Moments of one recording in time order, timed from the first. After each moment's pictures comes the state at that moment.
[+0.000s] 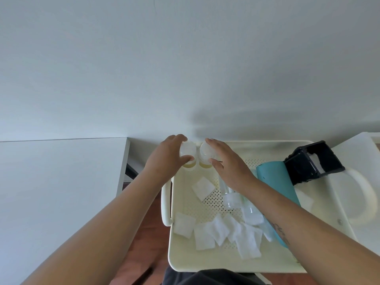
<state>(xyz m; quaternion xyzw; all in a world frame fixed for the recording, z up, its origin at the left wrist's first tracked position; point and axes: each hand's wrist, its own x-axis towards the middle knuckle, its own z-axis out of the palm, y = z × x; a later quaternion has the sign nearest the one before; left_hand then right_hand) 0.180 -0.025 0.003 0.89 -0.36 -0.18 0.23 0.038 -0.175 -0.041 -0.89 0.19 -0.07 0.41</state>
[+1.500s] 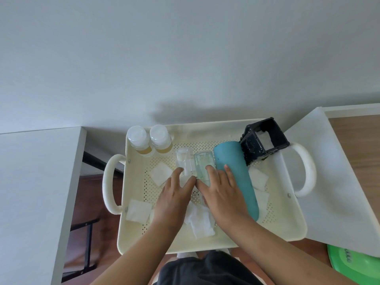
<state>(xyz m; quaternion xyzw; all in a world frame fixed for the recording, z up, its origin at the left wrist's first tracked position) -0.007 -0.045 -0.080 0.88 -0.42 -0.15 0.12 -0.101 -0.160 -0.060 -0.97 0.22 0.05 0.03</state>
